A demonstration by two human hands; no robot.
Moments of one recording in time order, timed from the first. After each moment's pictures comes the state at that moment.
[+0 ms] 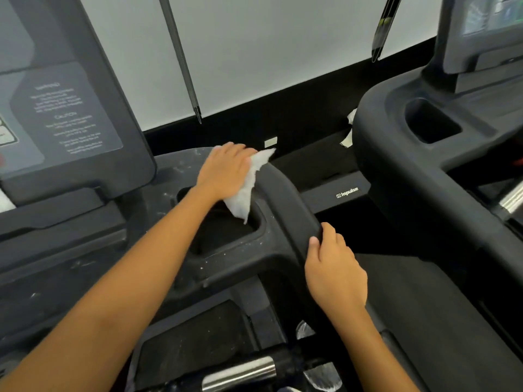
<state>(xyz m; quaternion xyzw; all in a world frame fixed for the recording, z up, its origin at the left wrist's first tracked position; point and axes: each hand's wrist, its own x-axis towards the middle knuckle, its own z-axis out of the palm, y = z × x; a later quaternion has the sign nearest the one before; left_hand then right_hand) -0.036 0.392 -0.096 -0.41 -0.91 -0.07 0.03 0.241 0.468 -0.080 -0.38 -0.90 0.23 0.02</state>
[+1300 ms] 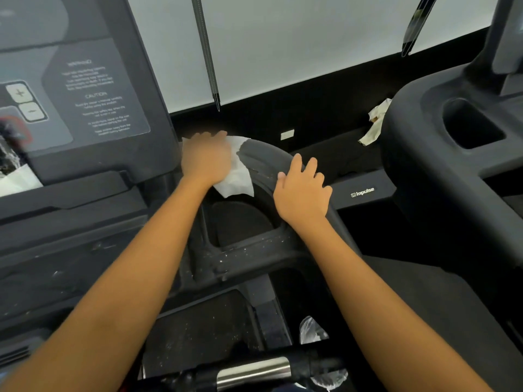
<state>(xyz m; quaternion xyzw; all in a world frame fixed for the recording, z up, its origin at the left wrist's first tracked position) -0.061 0.334 -0.094 -0.17 -0.98 -0.10 0.00 0.095 0.464 -0.084 -0.30 -0.95 0.11 0.04</state>
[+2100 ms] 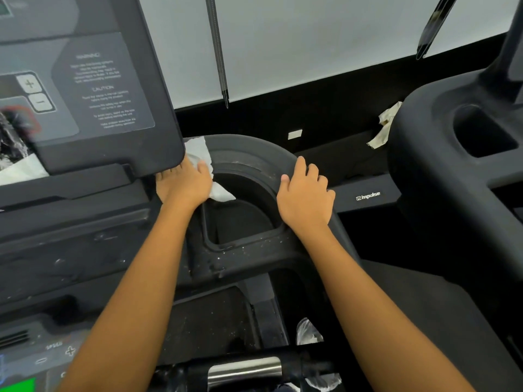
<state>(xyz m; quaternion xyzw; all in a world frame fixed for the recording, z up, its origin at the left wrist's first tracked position) -0.010 0.296 -0.087 0.03 -0.99 -0.09 -0.05 0.103 0.468 -0.087 -0.28 -0.95 0.12 0.07</state>
